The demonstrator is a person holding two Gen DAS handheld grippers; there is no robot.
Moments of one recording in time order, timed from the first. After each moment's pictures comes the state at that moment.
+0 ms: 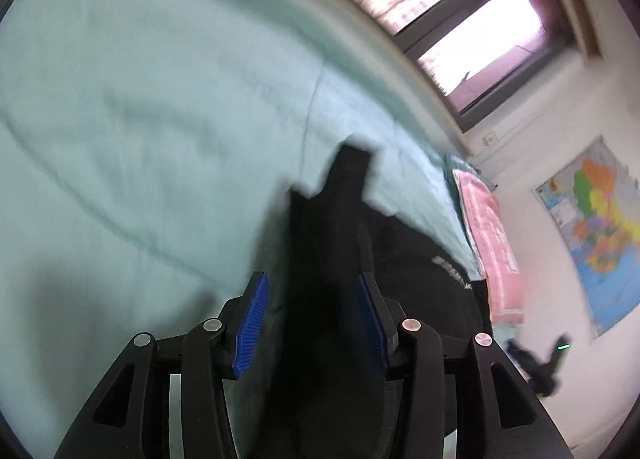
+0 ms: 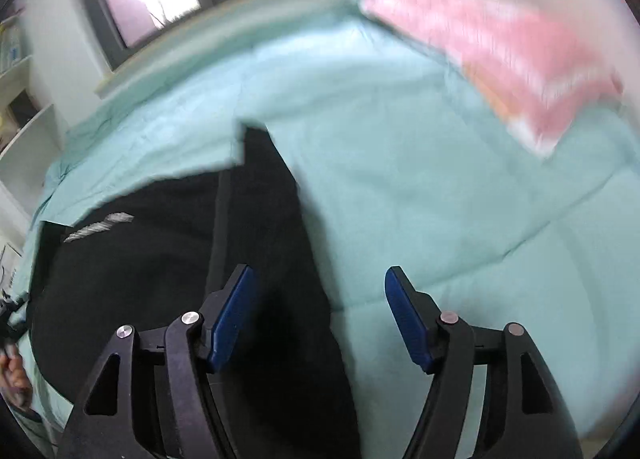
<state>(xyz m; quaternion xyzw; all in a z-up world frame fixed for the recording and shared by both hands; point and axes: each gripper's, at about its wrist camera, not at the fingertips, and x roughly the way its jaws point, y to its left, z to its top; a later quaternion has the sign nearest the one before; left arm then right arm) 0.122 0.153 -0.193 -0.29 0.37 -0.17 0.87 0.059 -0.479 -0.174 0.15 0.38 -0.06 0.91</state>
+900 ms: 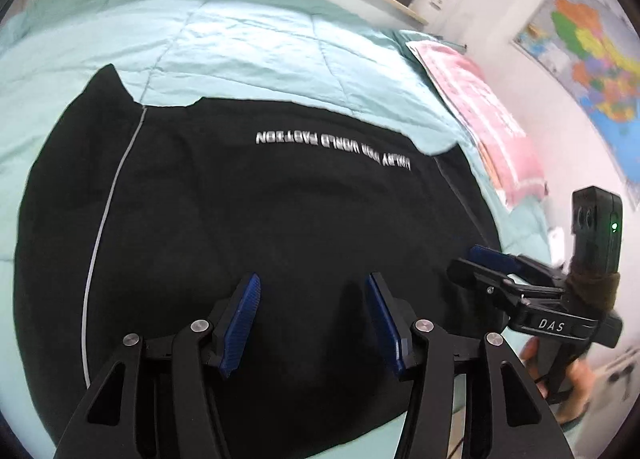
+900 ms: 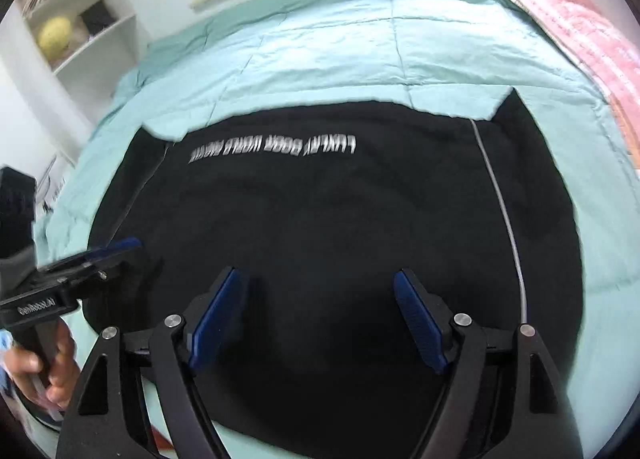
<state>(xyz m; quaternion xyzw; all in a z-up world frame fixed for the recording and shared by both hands) 0.119 -0.048 -0.201 -0.07 0.46 -0.23 0.85 0.097 -0.315 -0.189 0.08 0.47 0.09 0.87</state>
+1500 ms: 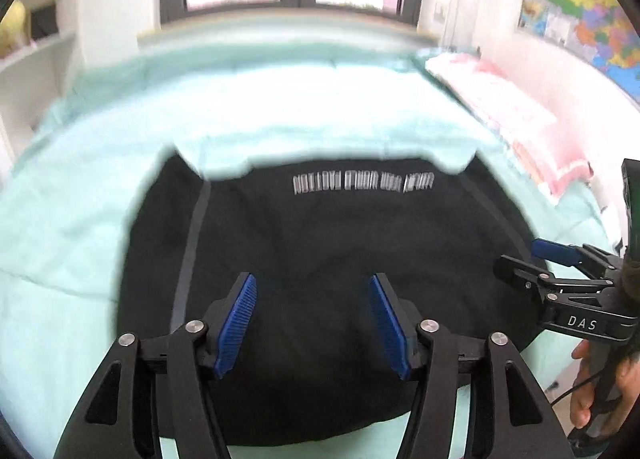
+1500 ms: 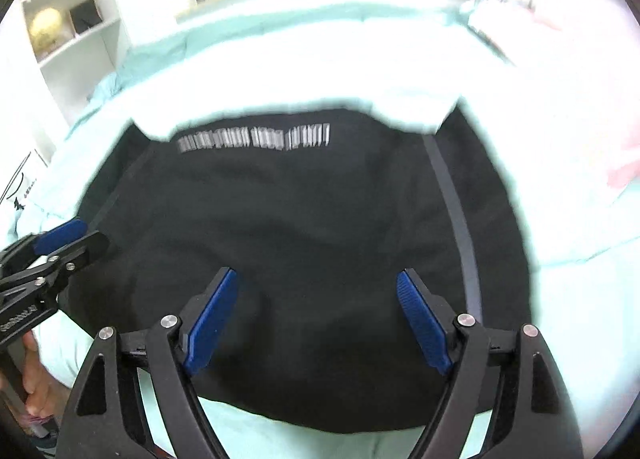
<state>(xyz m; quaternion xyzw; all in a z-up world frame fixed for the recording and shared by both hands) 0.074 -0.055 -0.122 0.03 0.36 -0.14 0.92 0.059 -0.304 -0.155 0.05 0.41 0.02 0.91</state>
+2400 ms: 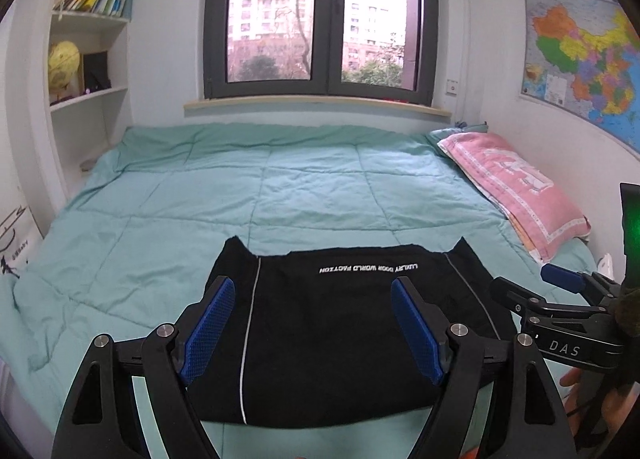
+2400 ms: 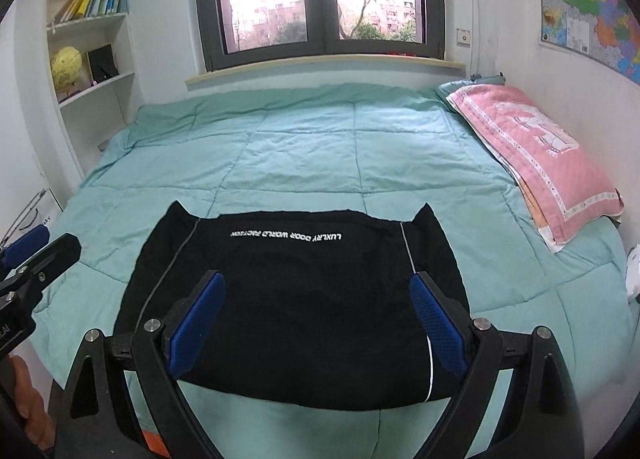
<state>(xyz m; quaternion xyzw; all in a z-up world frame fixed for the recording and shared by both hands) 0.010 -0.043 -0.028 0.01 0.27 -0.09 0.96 -0.002 -0.265 -0.042 0.04 0.33 -0.02 0.94</state>
